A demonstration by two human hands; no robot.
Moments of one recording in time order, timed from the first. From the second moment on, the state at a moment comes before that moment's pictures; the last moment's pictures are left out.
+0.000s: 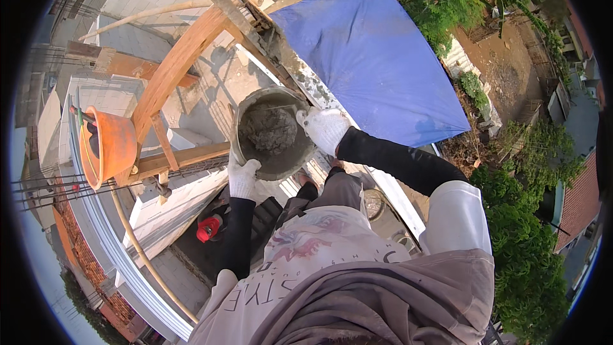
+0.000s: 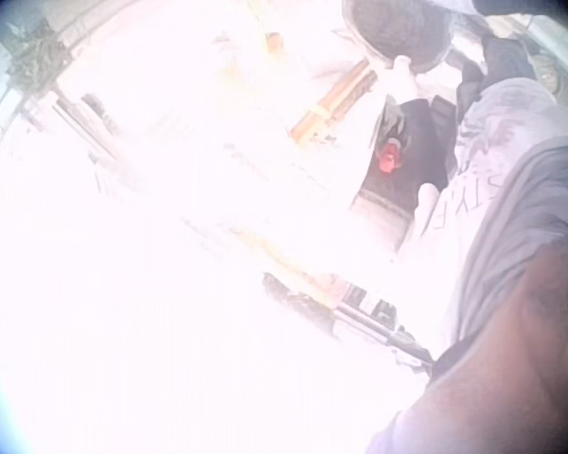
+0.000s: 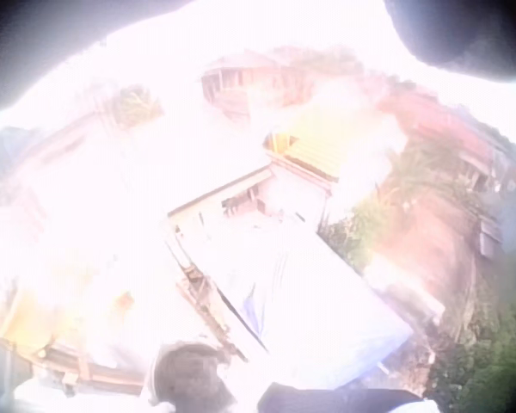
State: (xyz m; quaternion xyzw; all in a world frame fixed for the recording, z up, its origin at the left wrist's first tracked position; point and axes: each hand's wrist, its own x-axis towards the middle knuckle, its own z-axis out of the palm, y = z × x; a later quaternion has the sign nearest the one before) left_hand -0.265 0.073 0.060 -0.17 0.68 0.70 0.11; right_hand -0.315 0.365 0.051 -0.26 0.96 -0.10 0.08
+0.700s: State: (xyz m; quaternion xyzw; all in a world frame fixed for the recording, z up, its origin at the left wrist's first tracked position) left_hand -0.252 0.055 0.155 -0.01 0.80 0.60 -0.05; right_hand -0.331 0.356 0.164 -0.13 0.78 -0.33 0.52
